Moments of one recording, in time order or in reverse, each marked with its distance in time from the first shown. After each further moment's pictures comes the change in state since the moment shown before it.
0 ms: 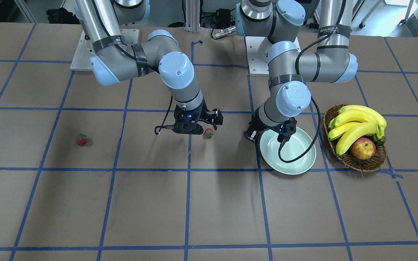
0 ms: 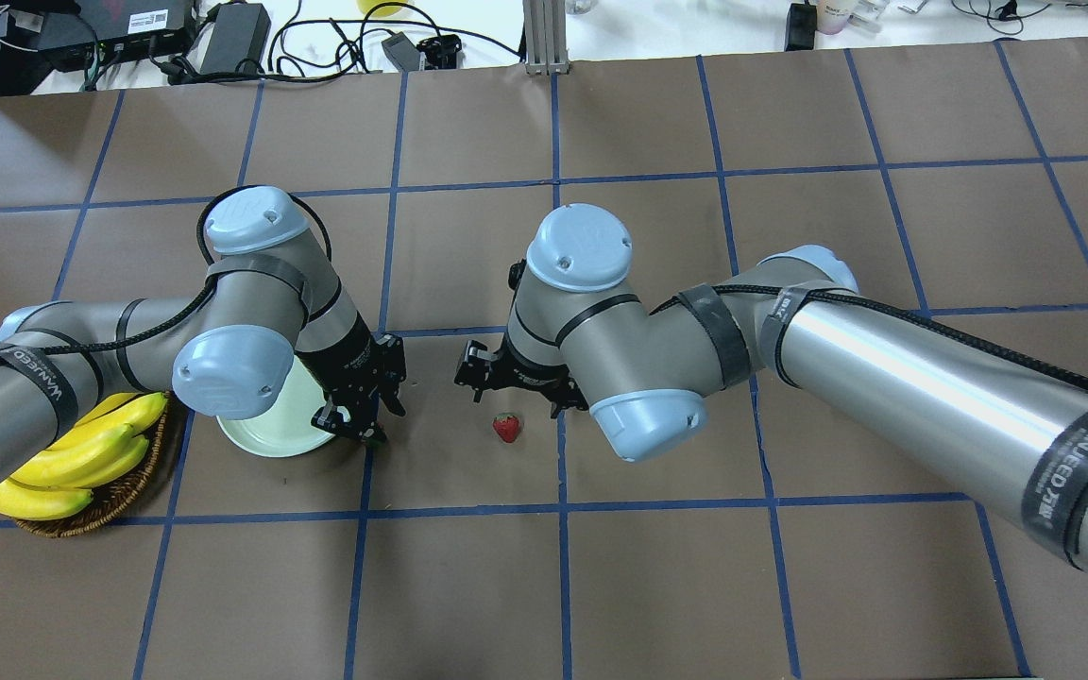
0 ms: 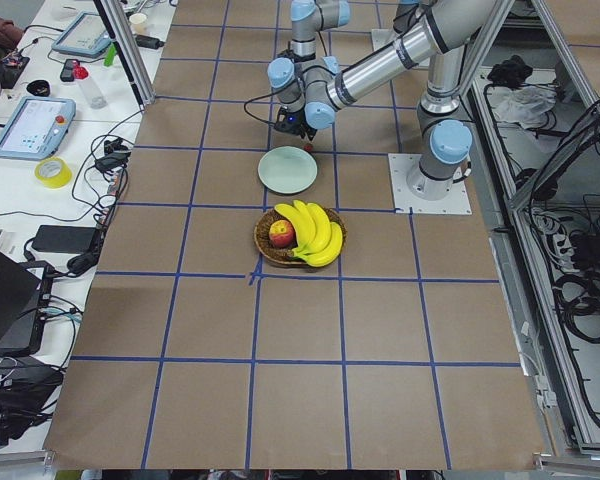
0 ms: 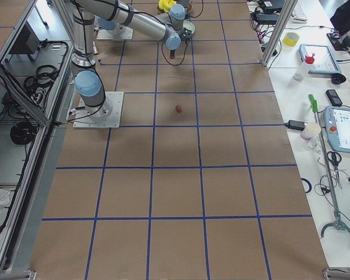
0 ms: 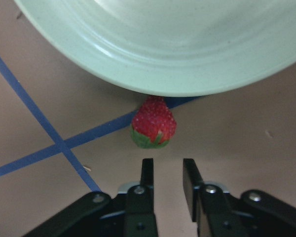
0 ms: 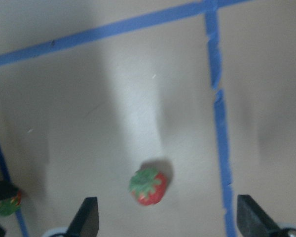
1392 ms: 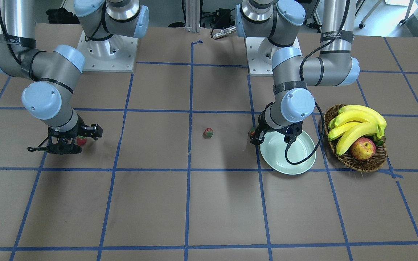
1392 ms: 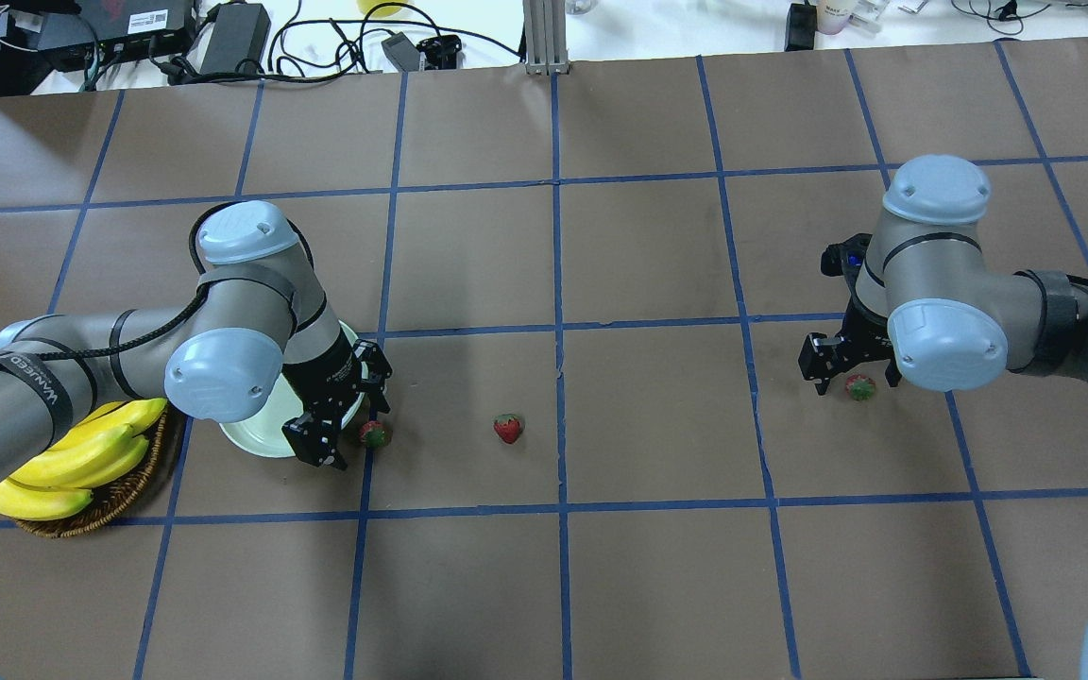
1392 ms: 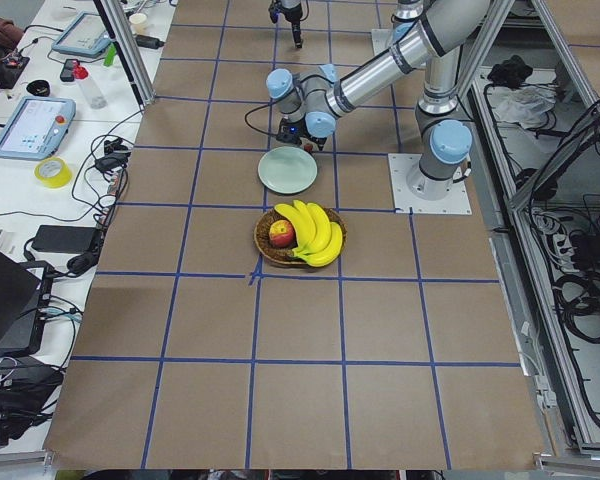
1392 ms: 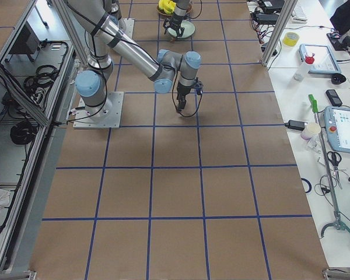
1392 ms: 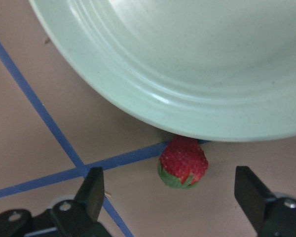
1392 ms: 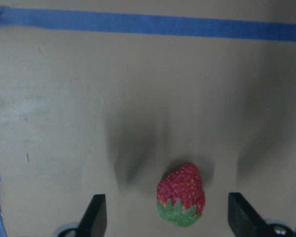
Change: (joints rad) left arm 0.043 -0.026 -0.024 -0.017 0.063 -0.002; right arm -0.601 -0.070 0.189 0.110 -0.355 -0.824
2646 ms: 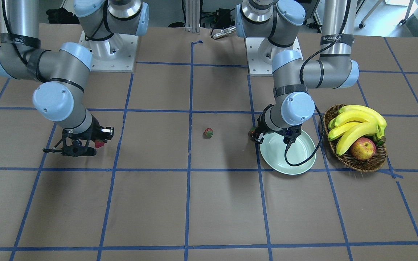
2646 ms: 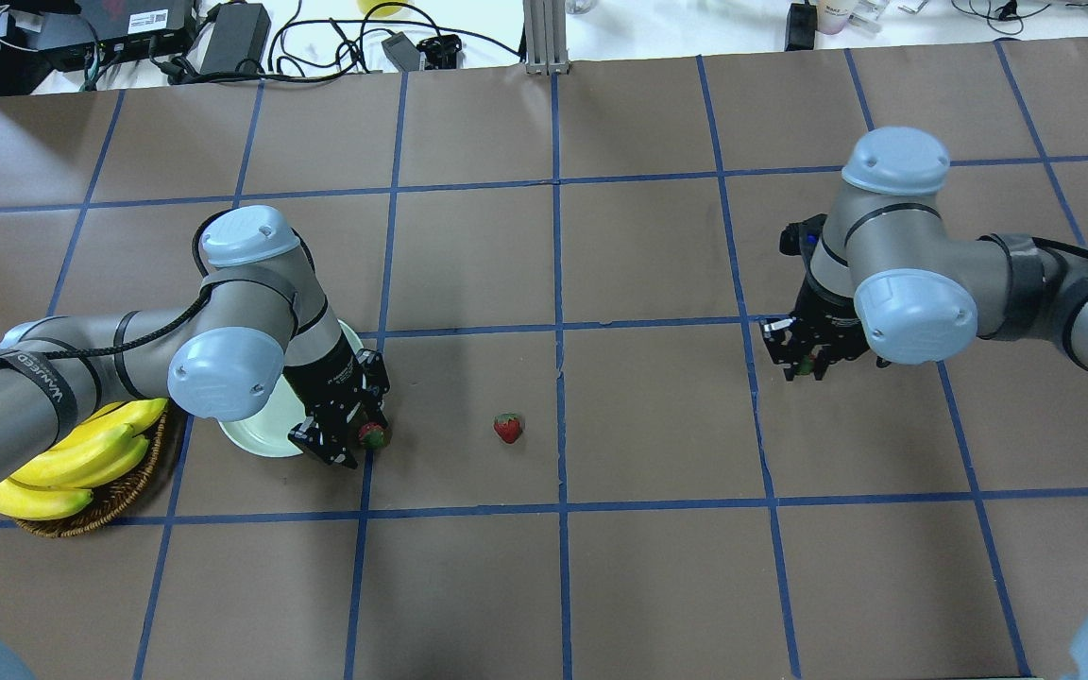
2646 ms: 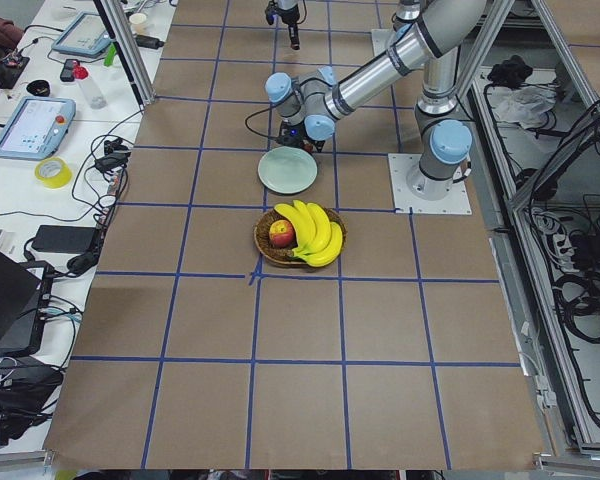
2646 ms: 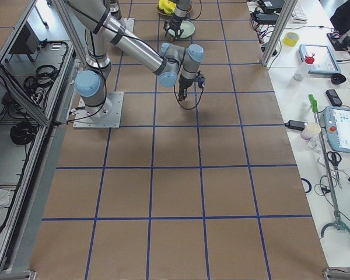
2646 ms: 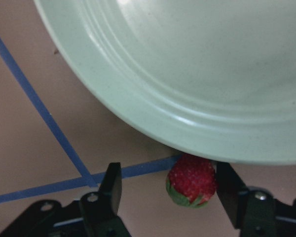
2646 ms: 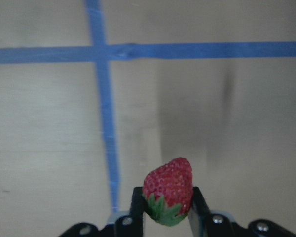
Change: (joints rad) left arm 0.004 -0.018 0.000 -0.002 -0.013 0.001; right arm 0.146 0.002 -0.113 0.125 0.149 0.228
